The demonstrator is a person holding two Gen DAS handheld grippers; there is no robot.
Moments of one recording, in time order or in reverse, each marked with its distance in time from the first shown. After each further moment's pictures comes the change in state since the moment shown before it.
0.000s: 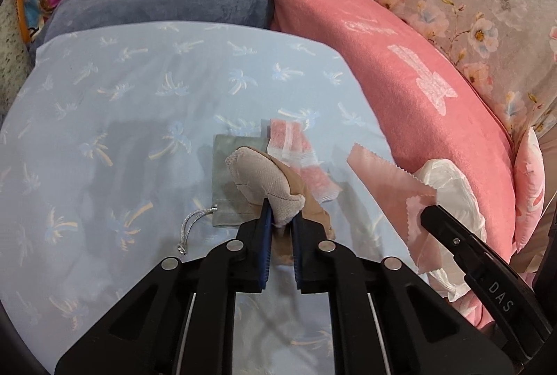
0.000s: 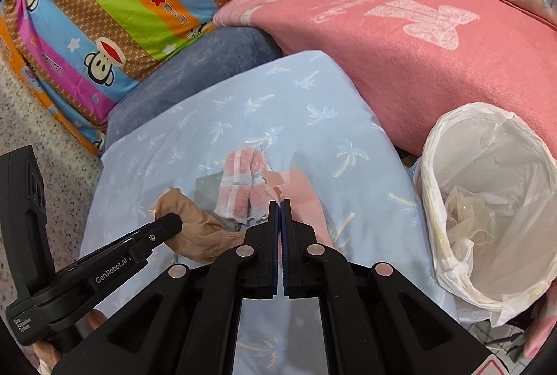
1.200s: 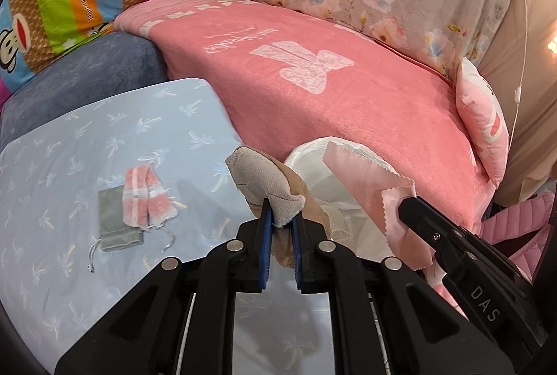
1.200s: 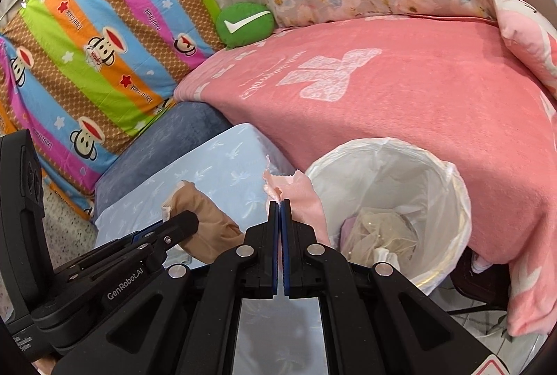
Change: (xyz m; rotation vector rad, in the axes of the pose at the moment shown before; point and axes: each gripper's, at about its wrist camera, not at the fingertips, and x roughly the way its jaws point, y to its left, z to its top) left arm -0.024 -0.167 -0.024 0.343 -0.057 -0.116; right arm -0.130 -0.112 -0.015 0.180 -0.221 -0.100
